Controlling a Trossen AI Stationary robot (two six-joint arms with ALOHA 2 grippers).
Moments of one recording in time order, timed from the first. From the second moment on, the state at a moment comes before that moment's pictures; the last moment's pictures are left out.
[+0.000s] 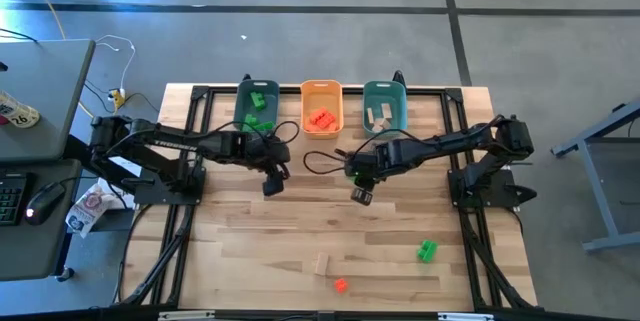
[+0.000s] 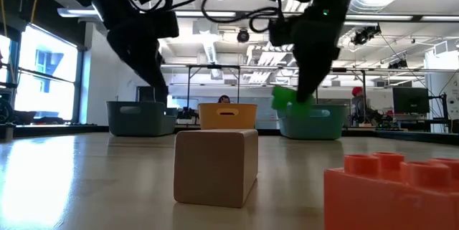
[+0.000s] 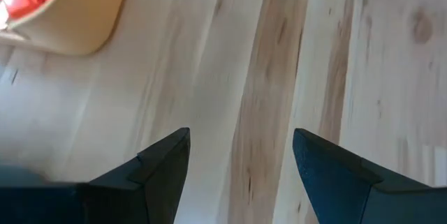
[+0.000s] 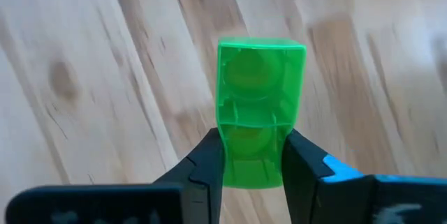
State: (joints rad) left arm 0.20 1.35 0.76 -0.39 -0.10 -0.09; right arm 0.04 1.65 1.13 -0.72 0.11 0.37
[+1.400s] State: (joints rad) left arm 0.14 1.35 0.76 0.05 0.04 0.03; right arm 0.05 1.65 1.13 -0.19 0.01 0.20
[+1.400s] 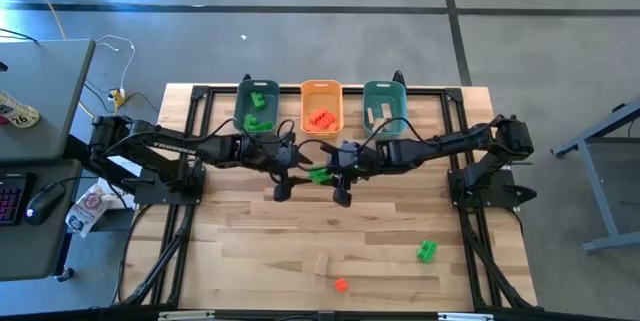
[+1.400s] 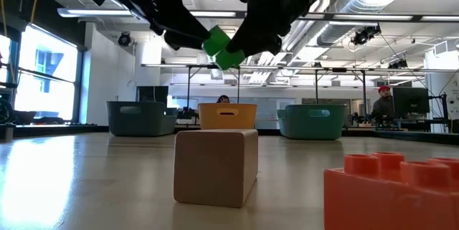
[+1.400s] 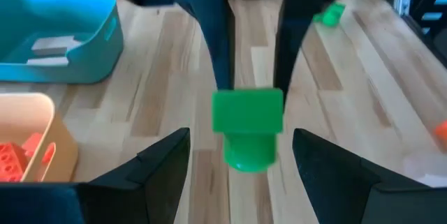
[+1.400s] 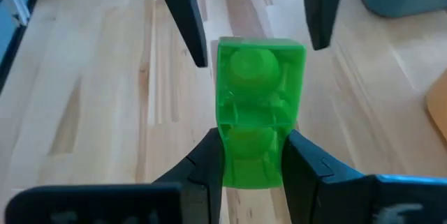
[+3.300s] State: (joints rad) left arm 0.13 1.33 0.77 -0.16 -0.25 0.17; right arm 0.11 1.65 1.13 -0.09 0.06 0.18
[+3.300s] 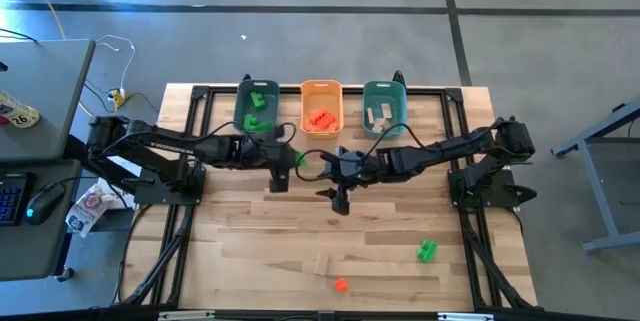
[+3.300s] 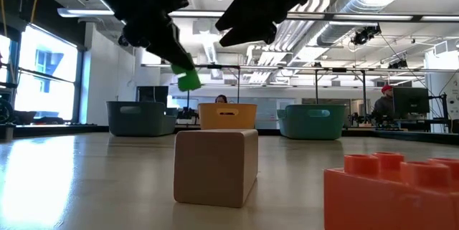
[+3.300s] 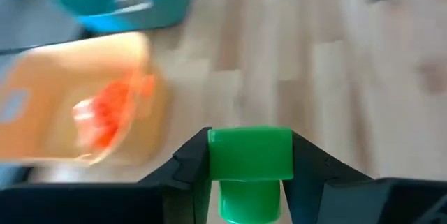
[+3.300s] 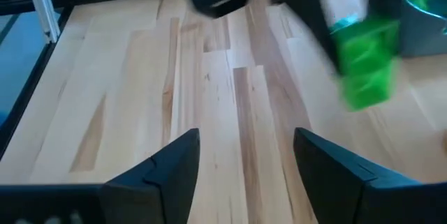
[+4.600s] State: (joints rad) left arm 0.81 1.19 0.77 -0.39 -0.15 -0.03; right arm 0.16 1.65 1.13 -0.11 0.06 0.23
